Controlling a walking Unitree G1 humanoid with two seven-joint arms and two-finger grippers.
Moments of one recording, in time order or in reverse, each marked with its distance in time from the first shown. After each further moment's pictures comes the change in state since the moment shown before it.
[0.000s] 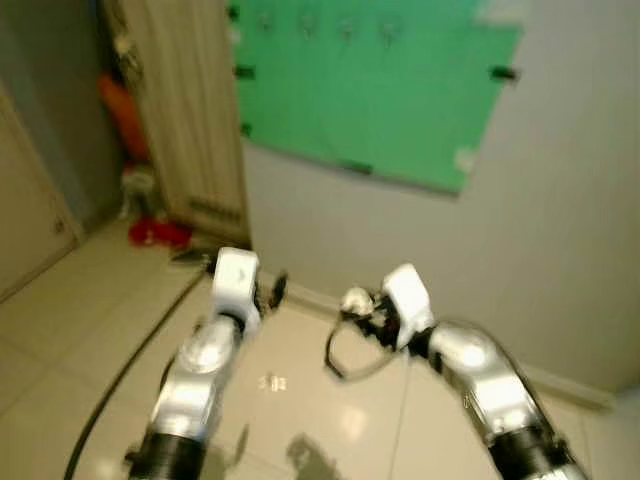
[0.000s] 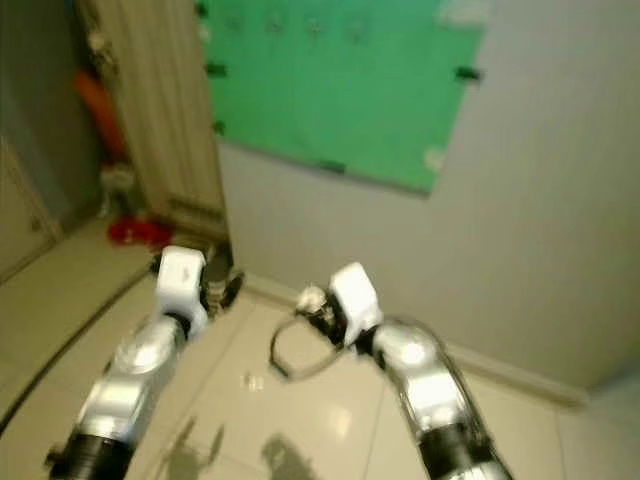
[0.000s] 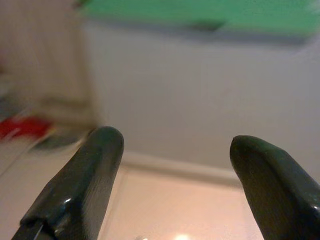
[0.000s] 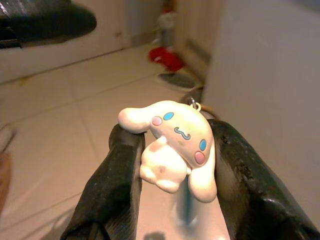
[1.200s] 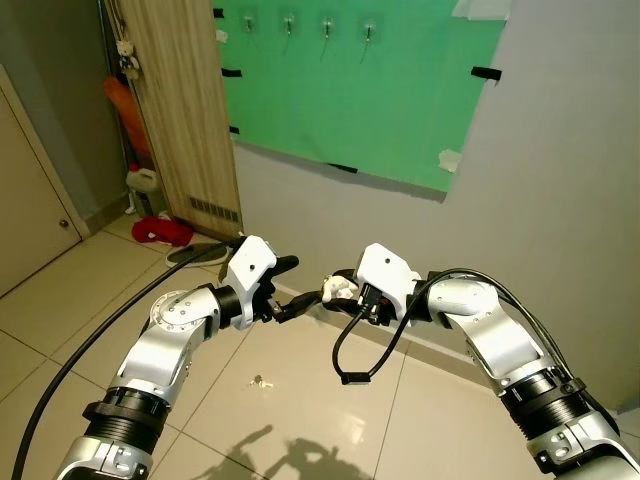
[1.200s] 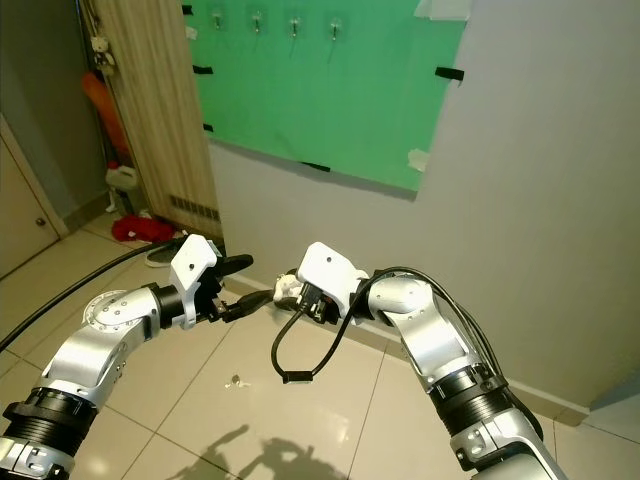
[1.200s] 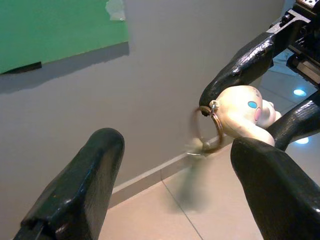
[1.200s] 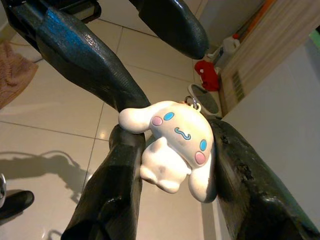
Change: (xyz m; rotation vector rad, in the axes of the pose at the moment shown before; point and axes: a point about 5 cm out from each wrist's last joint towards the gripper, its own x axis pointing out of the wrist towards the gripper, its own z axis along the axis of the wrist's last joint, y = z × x) left arm 0.001 -0.007 0.047 0.255 -0.081 -0.728; right arm -0.004 -0.007 0.062 -0.494 0.054 0.283
